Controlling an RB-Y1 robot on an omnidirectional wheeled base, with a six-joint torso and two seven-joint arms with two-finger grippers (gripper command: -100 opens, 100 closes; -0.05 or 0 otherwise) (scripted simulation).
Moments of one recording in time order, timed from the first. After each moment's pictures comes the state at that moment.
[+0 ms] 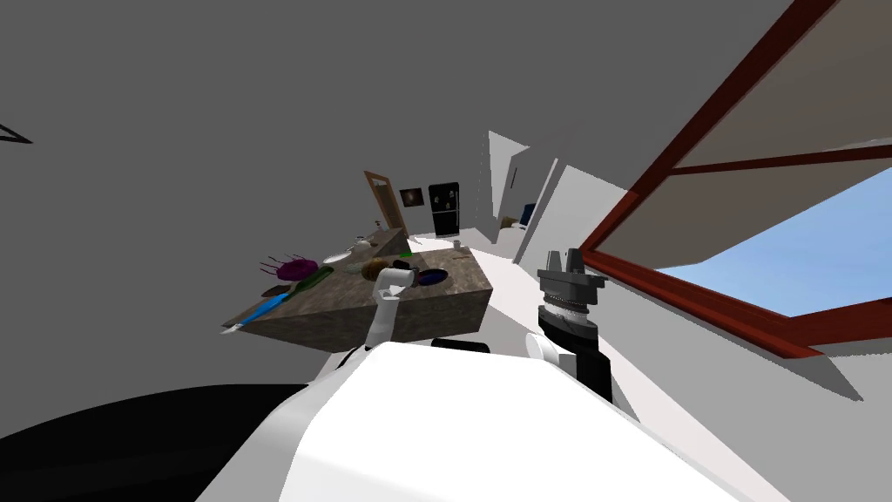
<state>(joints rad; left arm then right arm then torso) -0.20 0.17 0.06 -2.00 0.04 1.51 0.15 0.53 0.02 -0.01 -2.30 -0.06 -0.62 -0.06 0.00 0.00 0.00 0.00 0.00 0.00</state>
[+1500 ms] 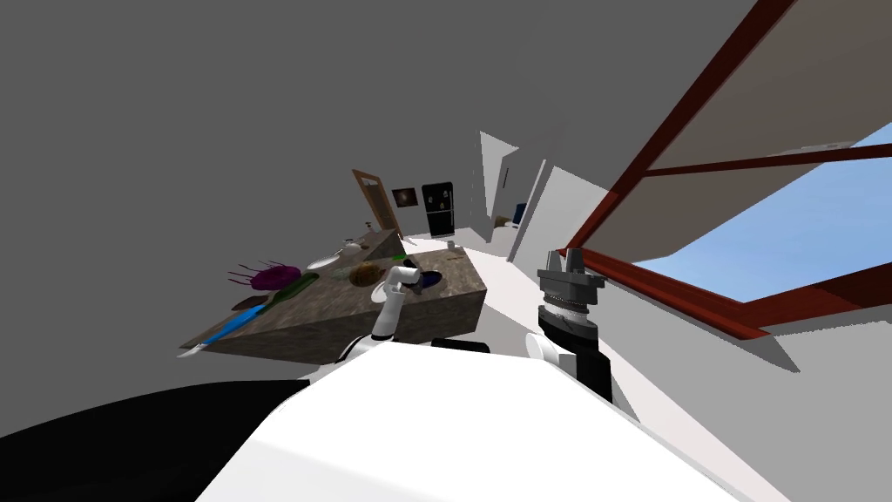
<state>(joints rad) -0.29 0.18 0.02 -1.79 0.09 1.65 0.18 0.53 0.02 -0.01 -2.30 -0.06 -0.62 -0.06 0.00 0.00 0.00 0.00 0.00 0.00</state>
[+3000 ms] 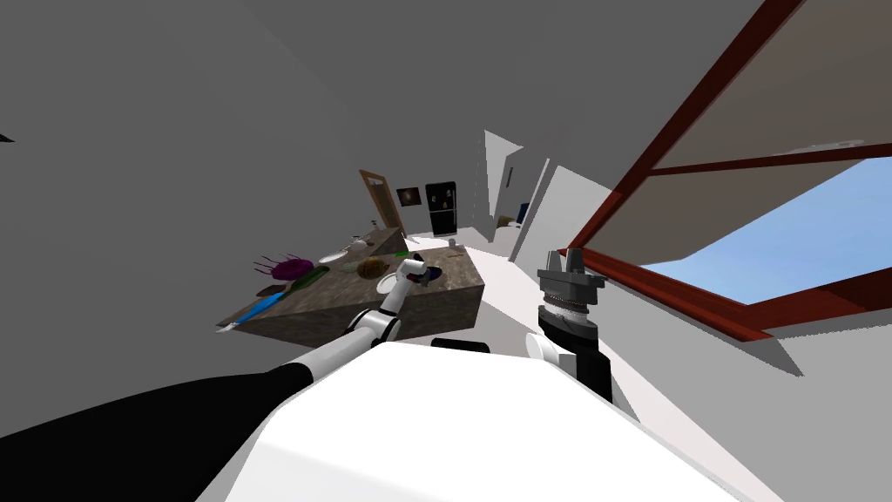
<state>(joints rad) -0.53 0.27 -0.08 -1.35 0.25 1.43 0.16 0.53 0.02 -0.01 -2.30 -0.06 -0.62 -0.06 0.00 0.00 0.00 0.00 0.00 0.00</state>
